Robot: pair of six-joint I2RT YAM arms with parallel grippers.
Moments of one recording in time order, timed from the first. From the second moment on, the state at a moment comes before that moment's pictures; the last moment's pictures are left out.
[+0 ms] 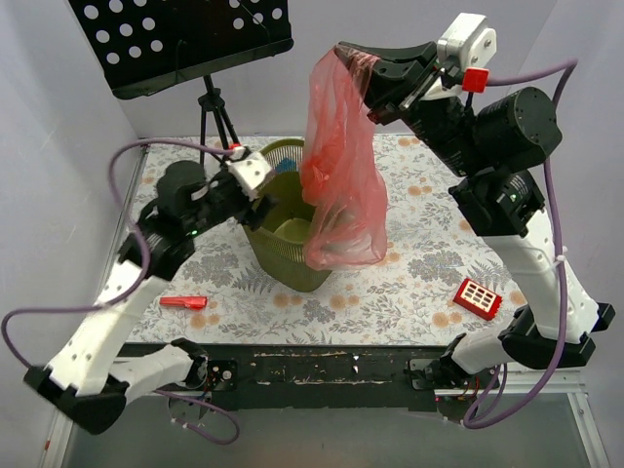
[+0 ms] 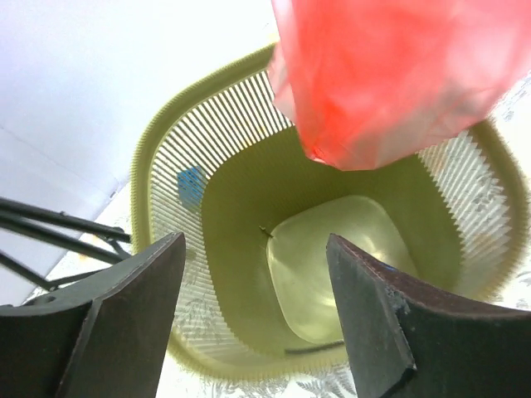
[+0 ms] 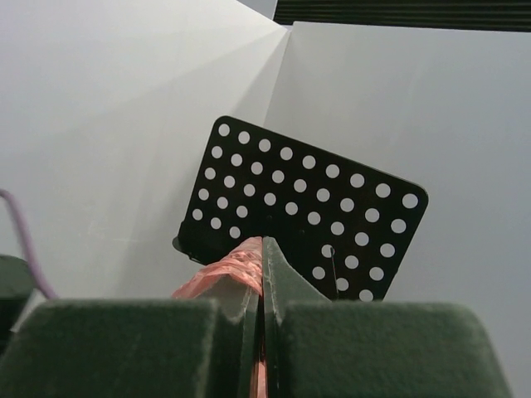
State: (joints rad) left arm -0.55 1.09 1.30 -0.45 0.23 0.40; right arm 0.86 1.42 2.11 -0.08 -0.19 -0.21
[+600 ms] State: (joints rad) left arm -0.38 0.85 1.28 -0.56 0.80 -0.06; right arm 0.94 1.68 2.19 -0.02 0.16 -0.32
